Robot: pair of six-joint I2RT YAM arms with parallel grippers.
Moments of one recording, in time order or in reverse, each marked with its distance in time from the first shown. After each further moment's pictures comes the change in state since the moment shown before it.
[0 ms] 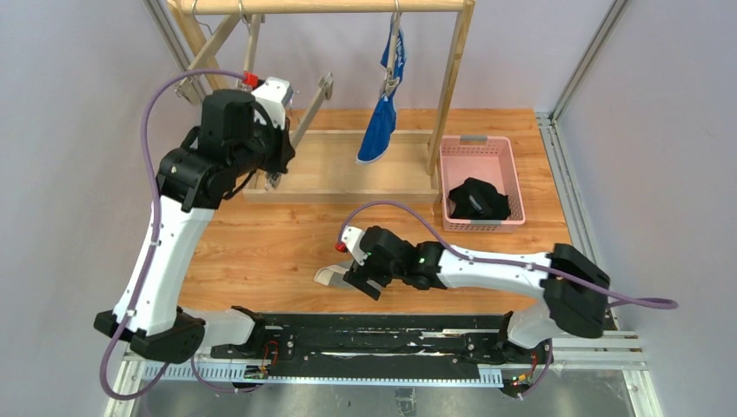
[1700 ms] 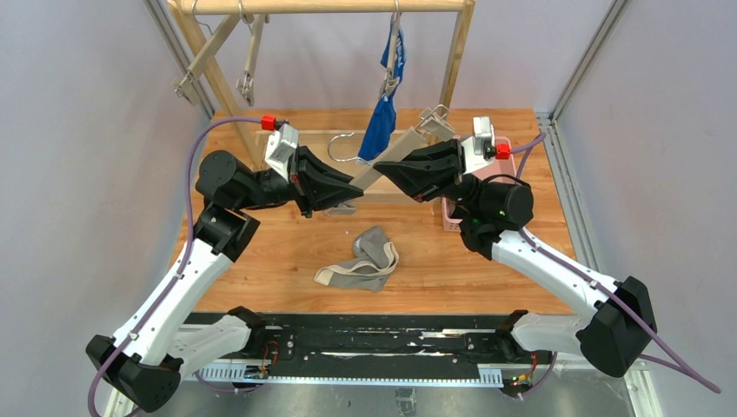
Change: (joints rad) left arm -0.044 -0.257 -0.698 1.306 1.025 -0.376; right arm -0.449 -0.211 0.031 1.433 -0.677 0.685
